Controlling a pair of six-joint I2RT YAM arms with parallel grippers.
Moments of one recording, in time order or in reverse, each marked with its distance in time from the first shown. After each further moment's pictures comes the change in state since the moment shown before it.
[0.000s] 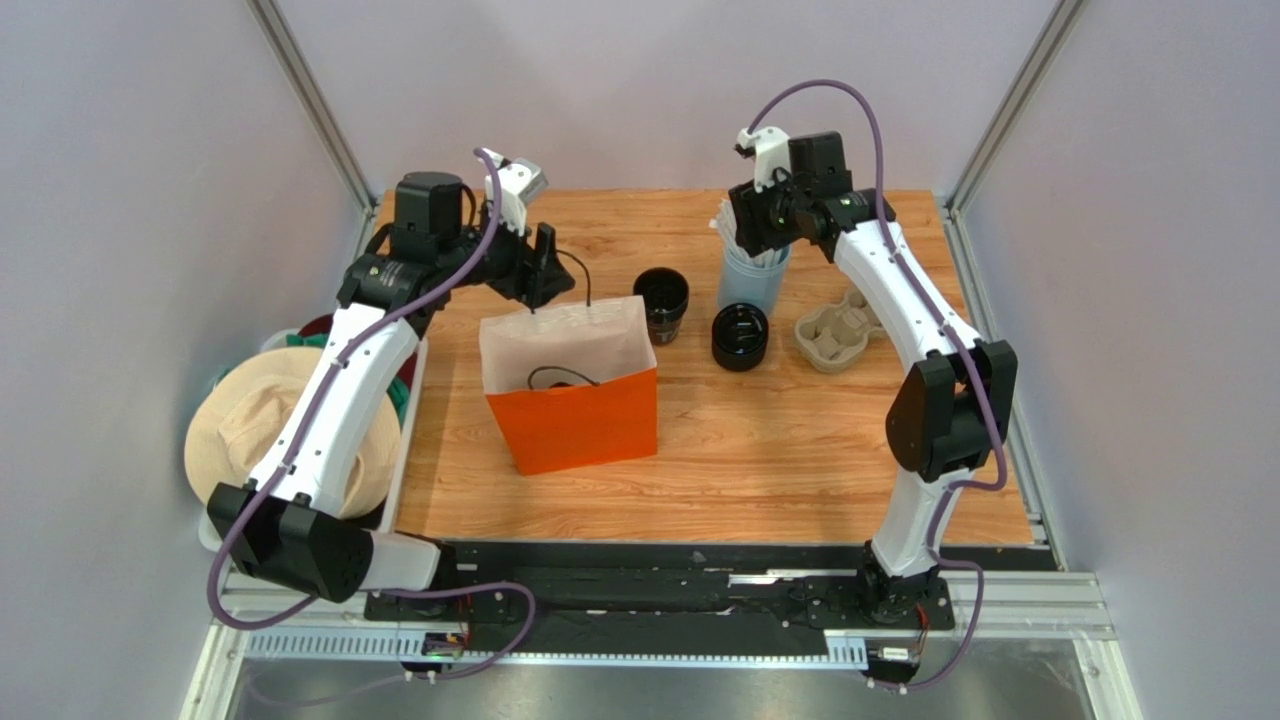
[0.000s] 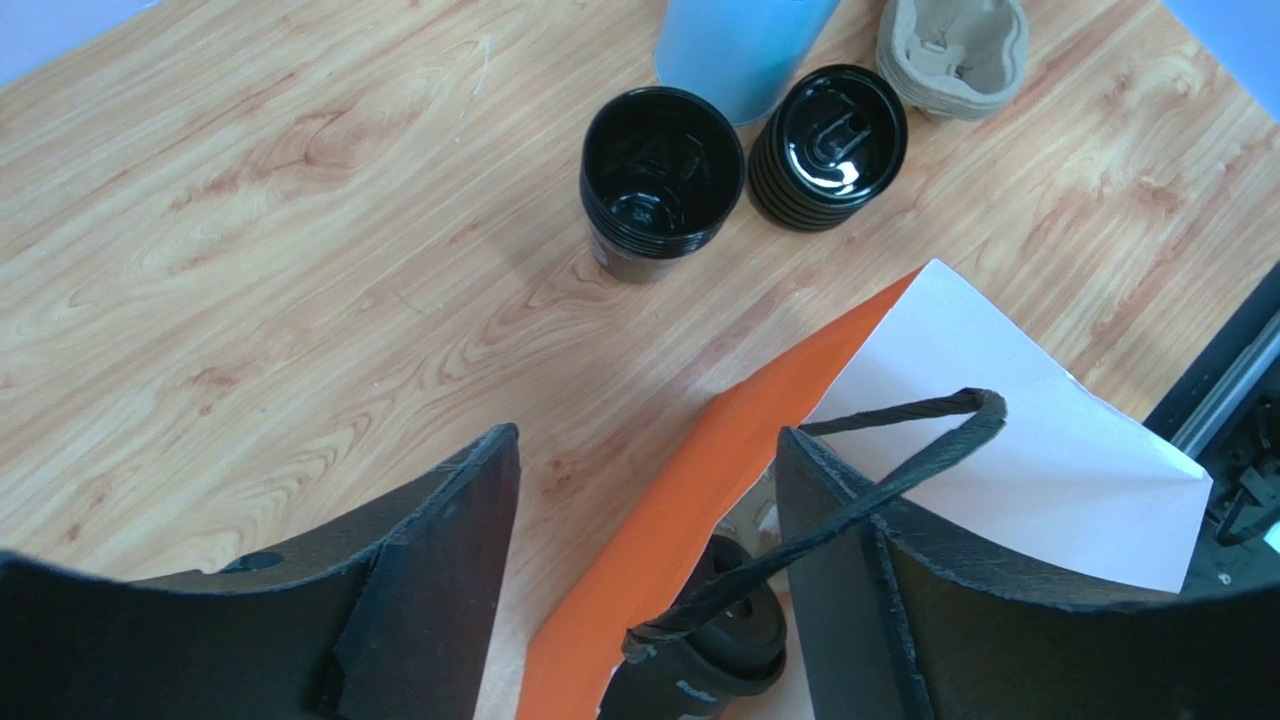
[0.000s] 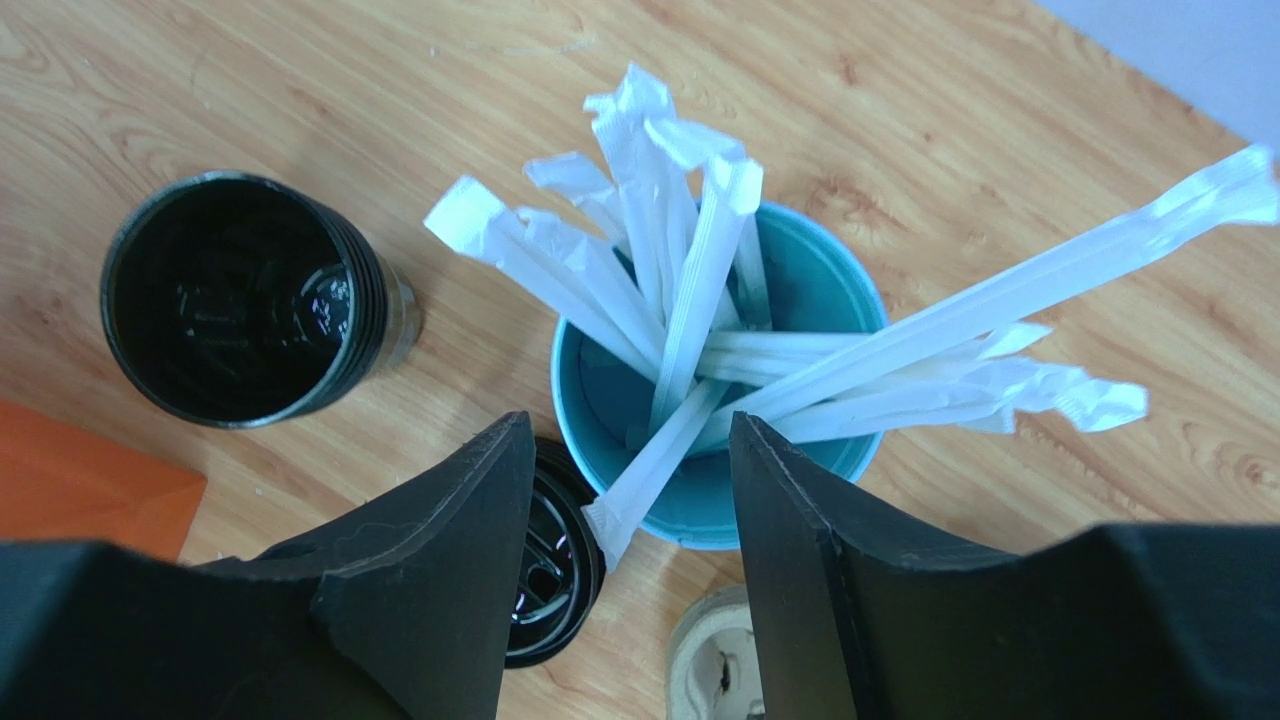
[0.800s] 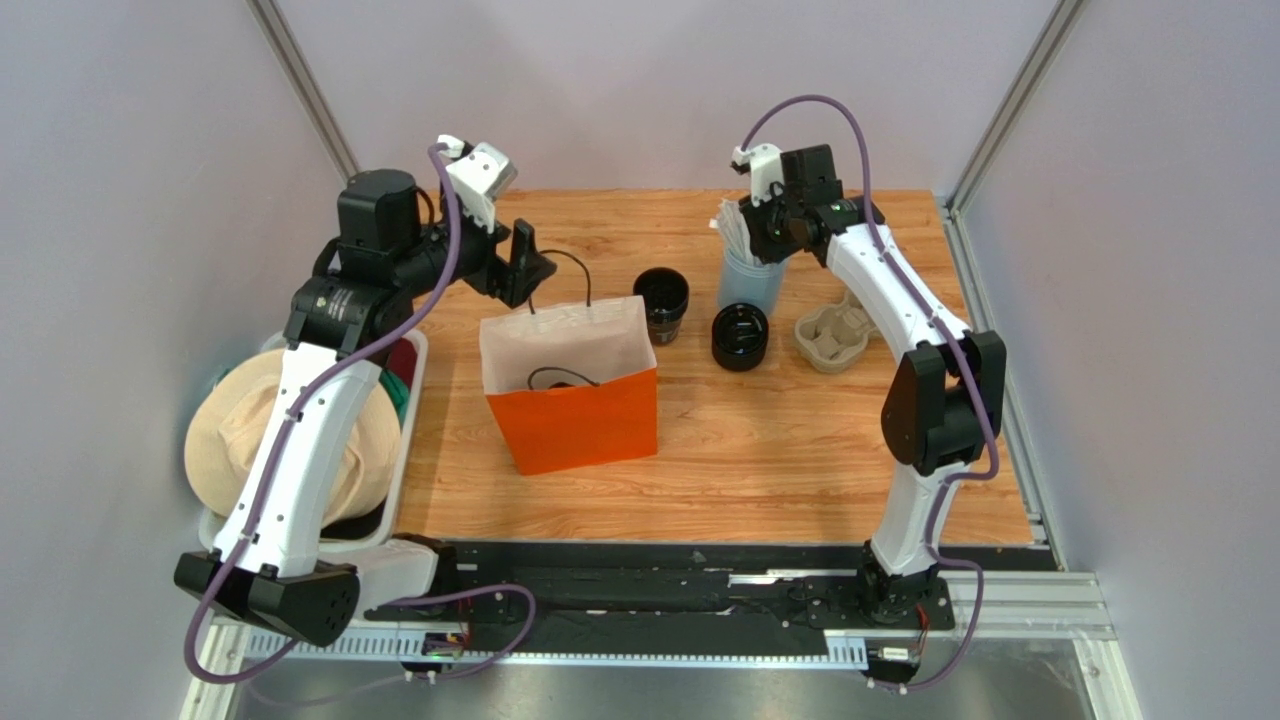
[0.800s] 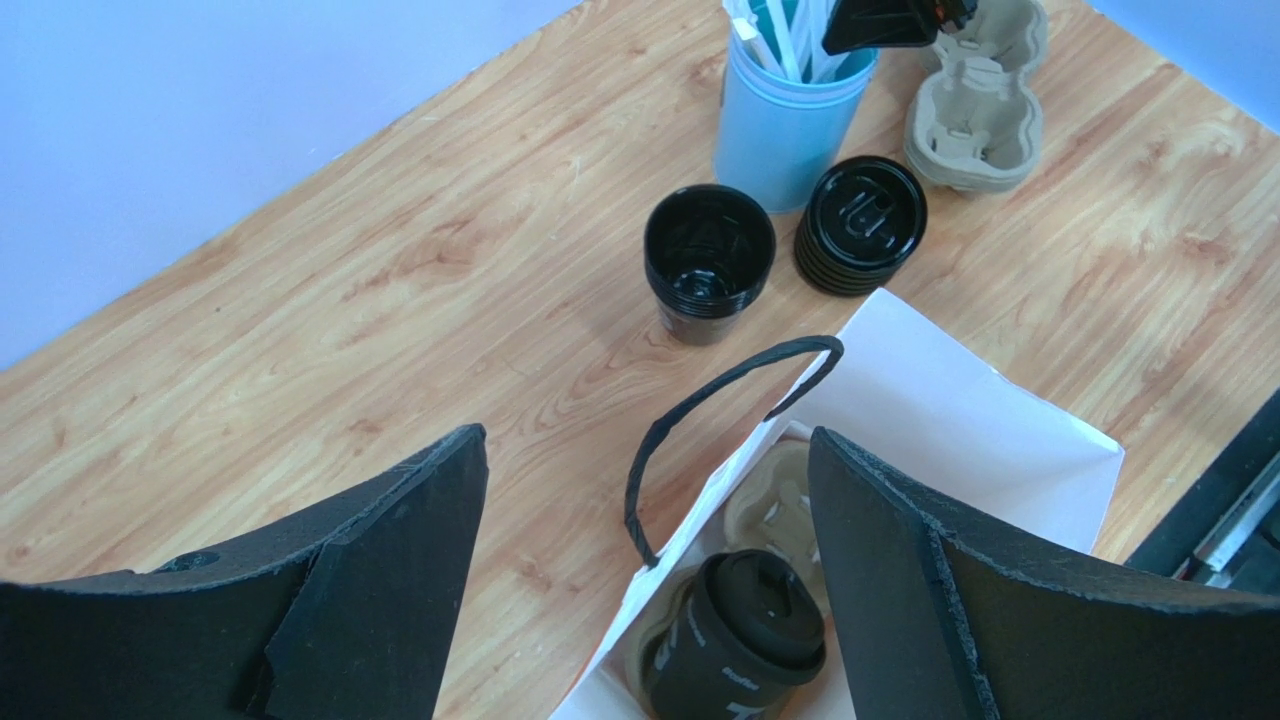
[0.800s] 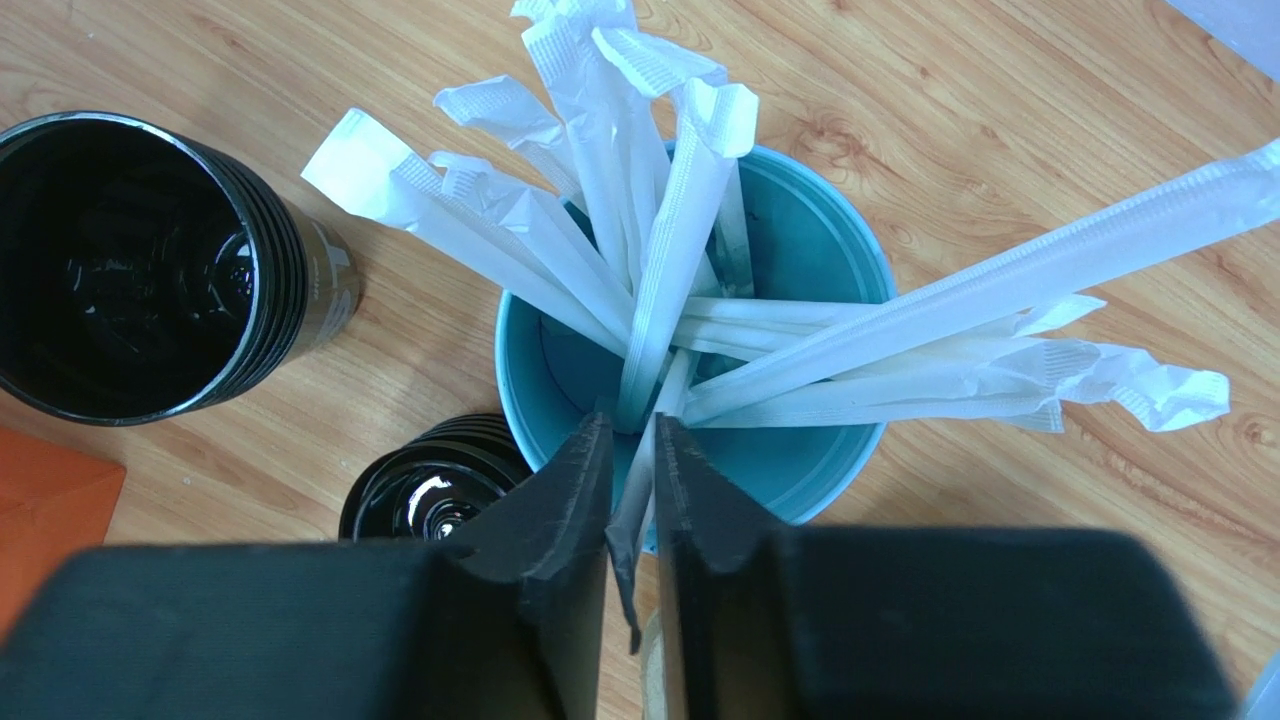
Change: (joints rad) left arm 0.000 -0.135 0.080 -0.042 -0.067 0.061; right arm 0.000 0.034 -0.042 0.002 0.055 -0.031
